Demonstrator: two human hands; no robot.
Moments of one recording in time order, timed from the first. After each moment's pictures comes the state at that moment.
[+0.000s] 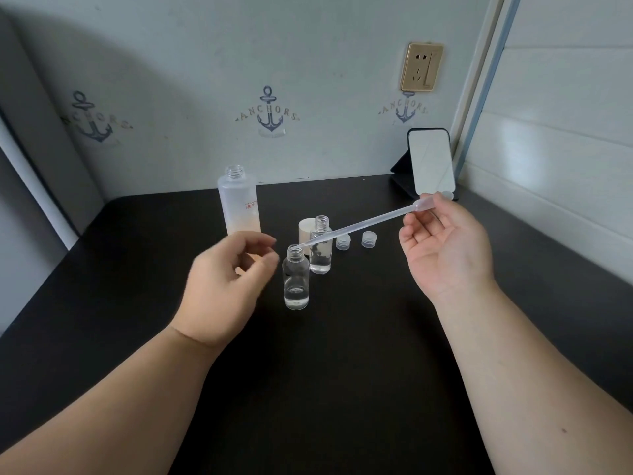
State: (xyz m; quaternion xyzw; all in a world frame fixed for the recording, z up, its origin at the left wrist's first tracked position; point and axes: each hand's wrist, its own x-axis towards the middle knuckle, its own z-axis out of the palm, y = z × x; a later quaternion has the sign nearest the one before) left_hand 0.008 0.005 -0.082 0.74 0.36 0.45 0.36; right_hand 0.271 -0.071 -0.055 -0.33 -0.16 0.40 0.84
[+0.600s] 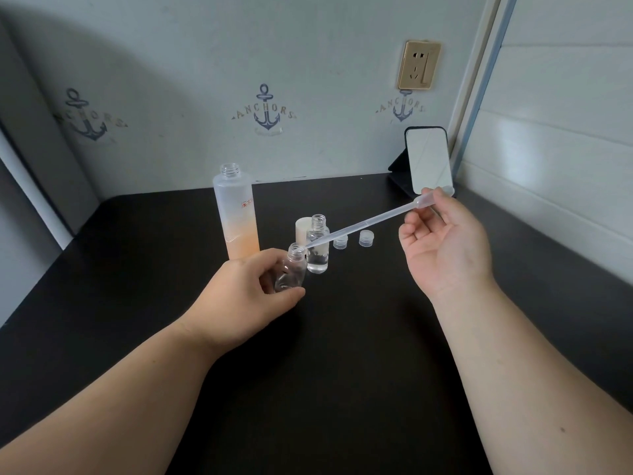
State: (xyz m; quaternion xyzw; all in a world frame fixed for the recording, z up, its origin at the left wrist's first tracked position) left_hand 0.016 0.008 -0.084 0.85 0.35 0.29 0.27; right_hand 0.271 -0.071 -0.054 -0.31 -0.15 0.39 0.85
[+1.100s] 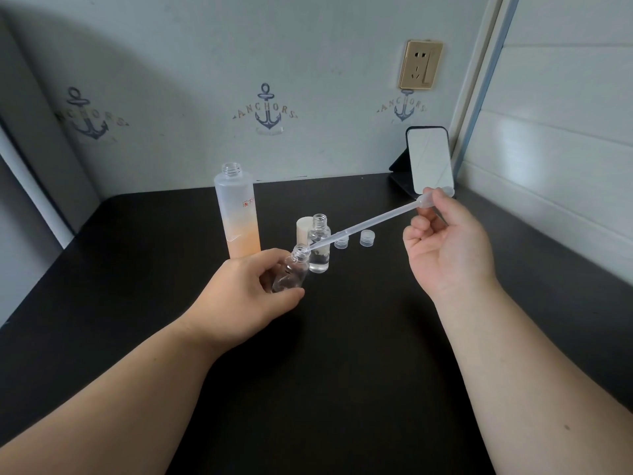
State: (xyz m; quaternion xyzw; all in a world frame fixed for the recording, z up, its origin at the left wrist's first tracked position) left_hand 0.015 0.008 -0.084 0.85 0.33 0.30 0.29; right_hand 0.273 -0.070 -0.056 -0.29 -0.15 0.40 0.86
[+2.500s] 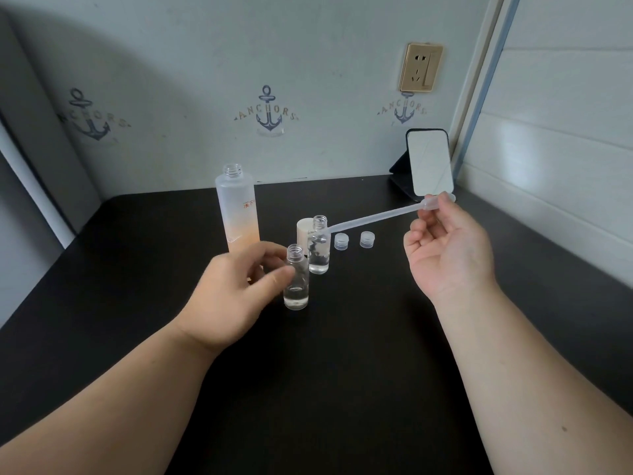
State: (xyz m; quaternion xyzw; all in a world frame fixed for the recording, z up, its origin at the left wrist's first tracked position) left_hand 0.011 0.010 -0.086 0.80 0.31 0.38 0.35; right_hand 0.276 -0.072 -0.059 -0.33 -0.12 0.40 0.85
